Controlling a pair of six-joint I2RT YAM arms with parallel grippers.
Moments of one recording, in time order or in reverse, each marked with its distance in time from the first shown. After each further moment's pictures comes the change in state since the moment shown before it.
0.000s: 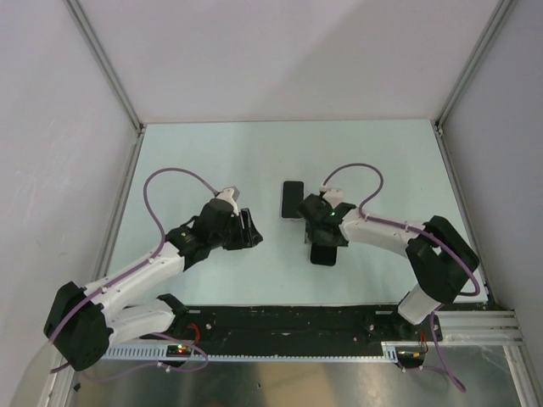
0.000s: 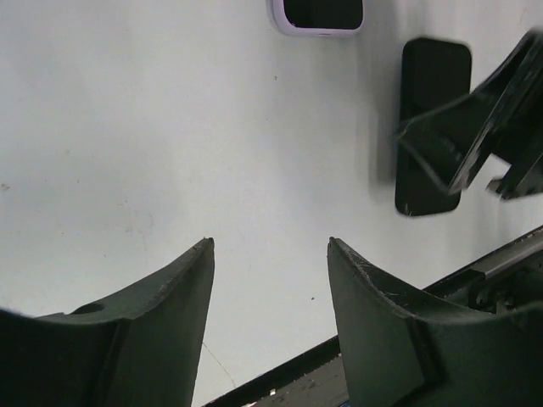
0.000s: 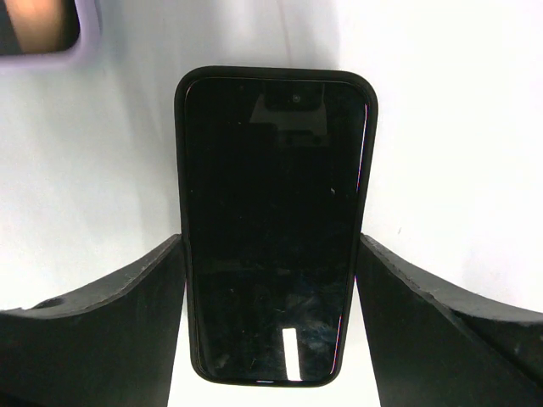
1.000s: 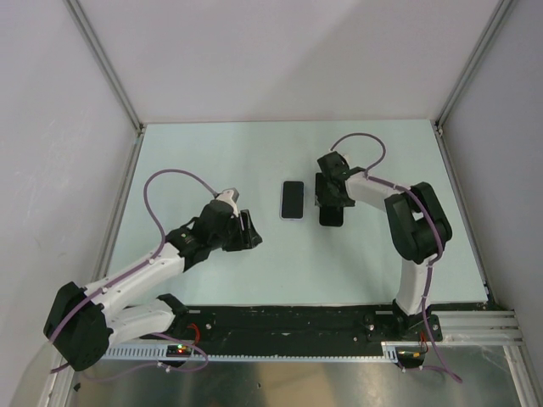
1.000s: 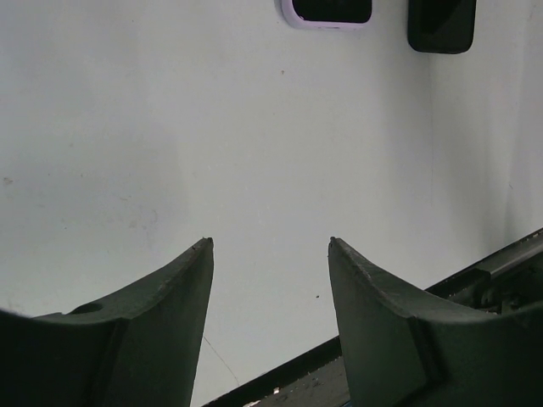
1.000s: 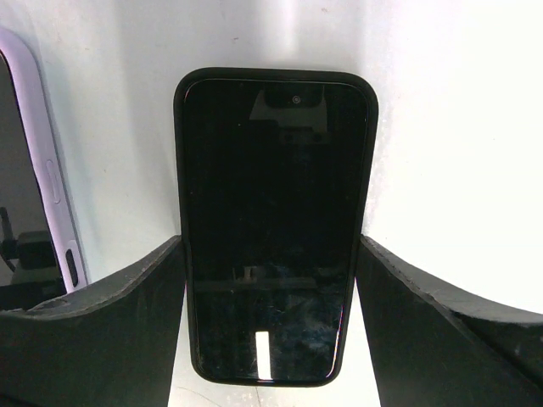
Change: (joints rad) left arm 0.000 -0.002 -0.014 0.000 -0.004 -0.002; right arm -0.387 0.296 0.287 0.214 -0.187 -0.431
